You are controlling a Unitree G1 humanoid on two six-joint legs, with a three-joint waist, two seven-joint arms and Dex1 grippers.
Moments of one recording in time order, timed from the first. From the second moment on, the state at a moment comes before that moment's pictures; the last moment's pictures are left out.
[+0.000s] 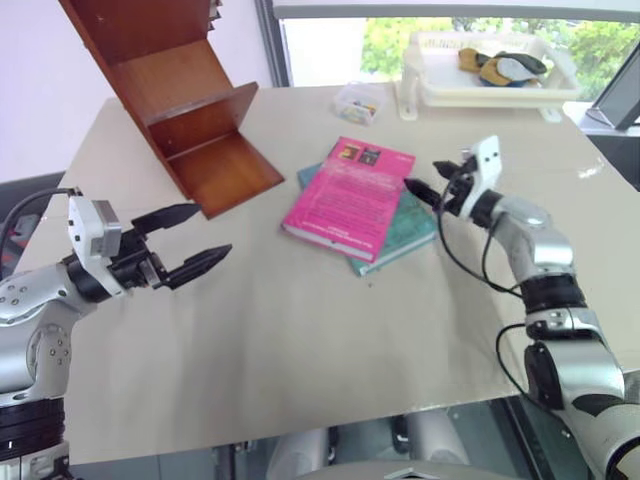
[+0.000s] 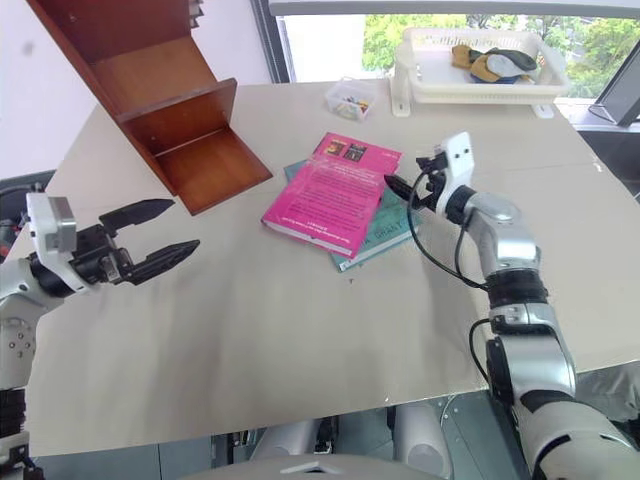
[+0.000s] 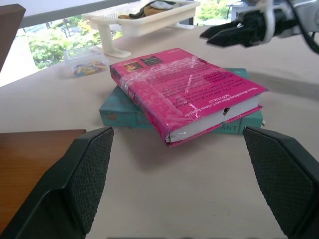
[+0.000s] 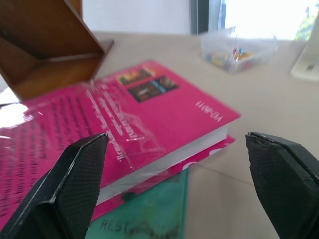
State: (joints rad) left arm -0.08 0.83 0.45 -0.08 -0.64 0.23 -1.14; right arm -0.85 -0.31 -0.06 0.65 0.27 0.25 0.68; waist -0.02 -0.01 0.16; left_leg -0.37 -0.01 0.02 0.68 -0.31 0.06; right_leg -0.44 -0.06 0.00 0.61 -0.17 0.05
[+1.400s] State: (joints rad) left arm 0.10 0.81 0.58 -0.21 -0.67 0.23 -1.08; right arm -1.15 -0.21 0.03 1.20 0.05 -0.17 1.05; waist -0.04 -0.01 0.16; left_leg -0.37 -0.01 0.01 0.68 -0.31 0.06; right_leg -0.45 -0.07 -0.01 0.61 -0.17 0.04
